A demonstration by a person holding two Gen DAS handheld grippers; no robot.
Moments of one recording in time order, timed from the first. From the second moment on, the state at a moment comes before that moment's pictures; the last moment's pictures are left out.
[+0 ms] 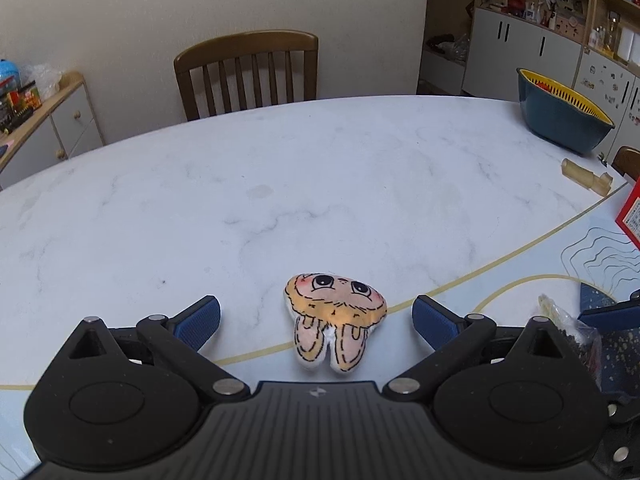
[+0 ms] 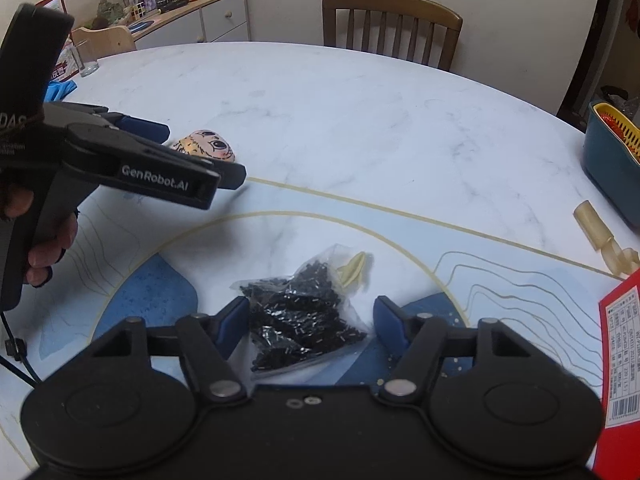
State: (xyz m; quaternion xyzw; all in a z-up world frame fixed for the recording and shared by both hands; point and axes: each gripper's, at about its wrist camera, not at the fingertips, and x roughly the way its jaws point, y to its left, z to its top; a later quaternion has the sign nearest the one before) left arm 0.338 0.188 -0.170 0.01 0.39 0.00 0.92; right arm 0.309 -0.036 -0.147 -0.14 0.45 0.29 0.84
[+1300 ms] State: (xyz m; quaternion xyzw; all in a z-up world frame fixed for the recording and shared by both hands) left arm 0.273 0.120 -0.092 -0.03 0.40 -0.07 0.91; right arm 0.262 -0.097 -0.067 0.00 0.45 0.22 0.86
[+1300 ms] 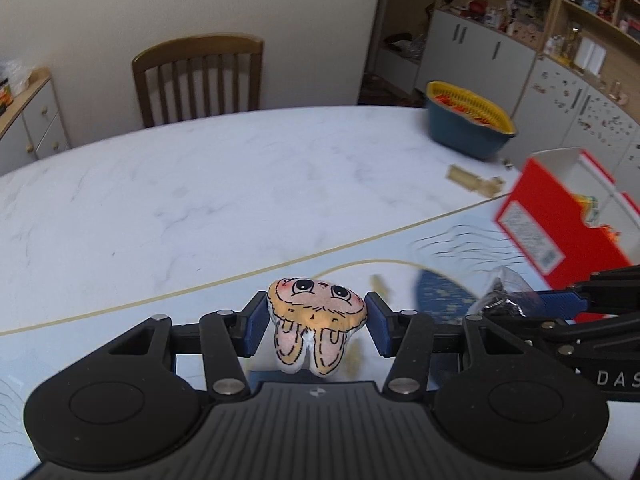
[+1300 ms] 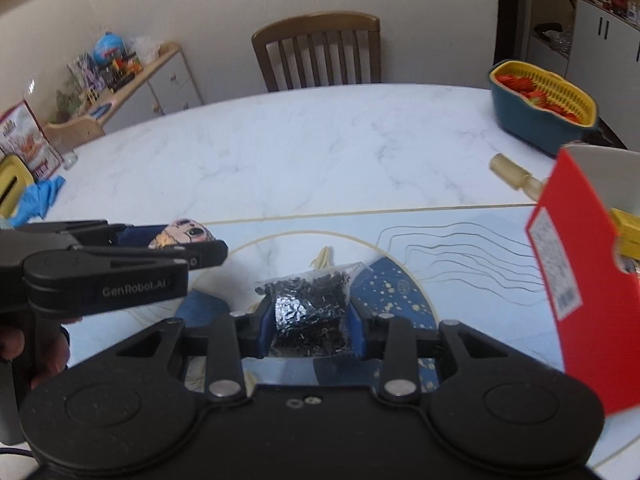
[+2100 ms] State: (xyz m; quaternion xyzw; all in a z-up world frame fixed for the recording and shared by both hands) left arm 0.243 -0.025 0.003 0.00 0.35 -0.12 0.93; right arm 0.220 -0.254 0.014 0.03 0.39 0.21 0.90
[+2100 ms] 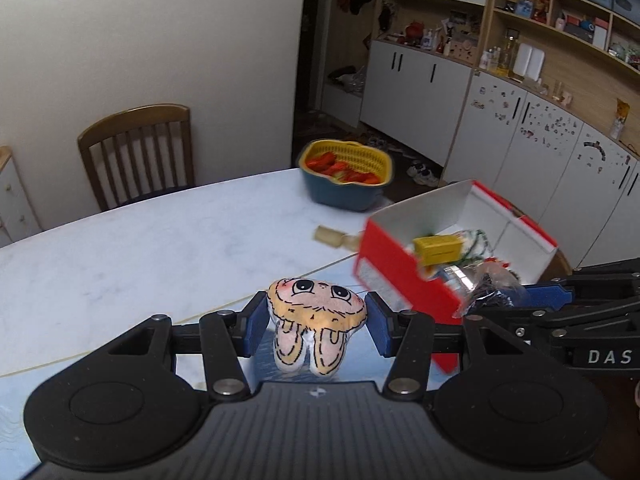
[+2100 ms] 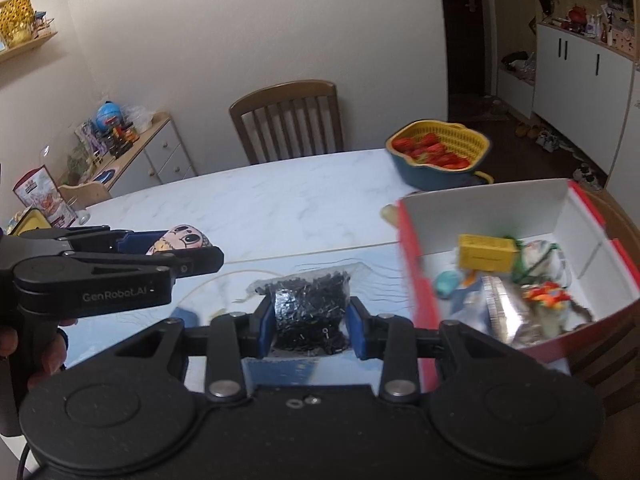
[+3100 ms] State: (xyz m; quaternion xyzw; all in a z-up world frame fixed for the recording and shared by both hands) left arm 0.316 -0.235 -0.043 0.04 0.38 -0.14 0.91; right arm 0.307 -0.447 -0.020 0.02 0.39 0.15 0.91
